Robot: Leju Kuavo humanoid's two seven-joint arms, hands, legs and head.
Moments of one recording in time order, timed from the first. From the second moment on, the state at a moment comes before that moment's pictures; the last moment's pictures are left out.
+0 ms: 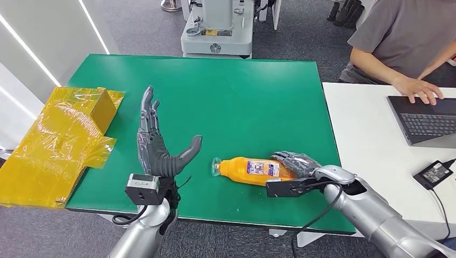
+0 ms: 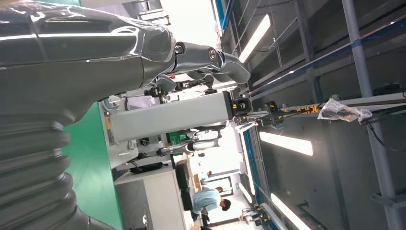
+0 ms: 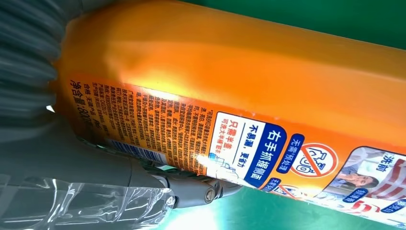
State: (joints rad) left arm -0.28 -0.17 -0.52 -1.33 -0.07 0.52 -0.69; right arm -0.69 -0.42 0.95 -0.84 0.58 0.27 -0.20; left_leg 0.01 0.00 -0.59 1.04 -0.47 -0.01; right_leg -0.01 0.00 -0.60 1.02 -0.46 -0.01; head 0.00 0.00
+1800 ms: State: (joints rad) left arm -0.27 -0.16 -0.52 -1.32 -0.09 0.53 -0.70; right arm -0.61 -0.29 0.79 -0.87 0.70 -0.13 -0.09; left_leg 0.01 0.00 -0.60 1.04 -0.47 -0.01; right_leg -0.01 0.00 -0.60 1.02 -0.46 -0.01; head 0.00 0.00
